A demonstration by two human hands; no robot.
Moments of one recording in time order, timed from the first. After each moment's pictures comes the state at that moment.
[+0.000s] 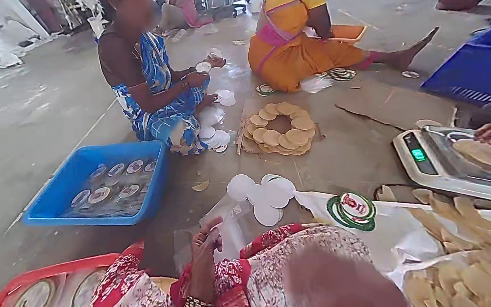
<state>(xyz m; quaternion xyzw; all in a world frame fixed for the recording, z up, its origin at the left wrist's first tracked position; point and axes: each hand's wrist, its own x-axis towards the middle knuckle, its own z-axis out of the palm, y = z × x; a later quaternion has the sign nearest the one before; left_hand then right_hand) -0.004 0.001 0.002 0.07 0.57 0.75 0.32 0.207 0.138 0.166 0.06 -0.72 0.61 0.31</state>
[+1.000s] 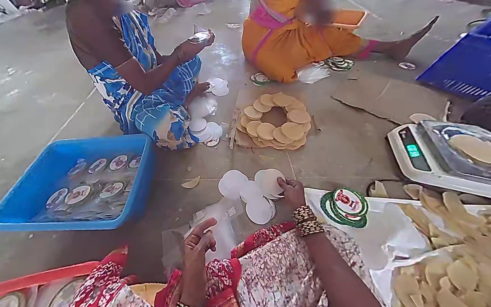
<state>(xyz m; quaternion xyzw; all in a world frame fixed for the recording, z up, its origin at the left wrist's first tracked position) -0.004 0.008 -0.009 0.06 0.62 0.71 0.33 0.125 0.302 -0.058 -0.54 -0.56 0.56 0.28</state>
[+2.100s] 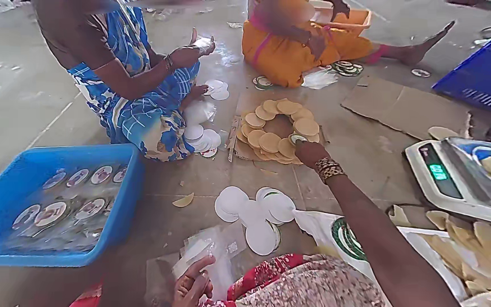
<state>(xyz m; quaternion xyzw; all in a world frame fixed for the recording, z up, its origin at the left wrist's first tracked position) -0.005 0.004 -0.024 0.07 0.60 0.70 0.39 0.075 0.522 -0.017 -0.45 -0.89 0.06 -0.11</state>
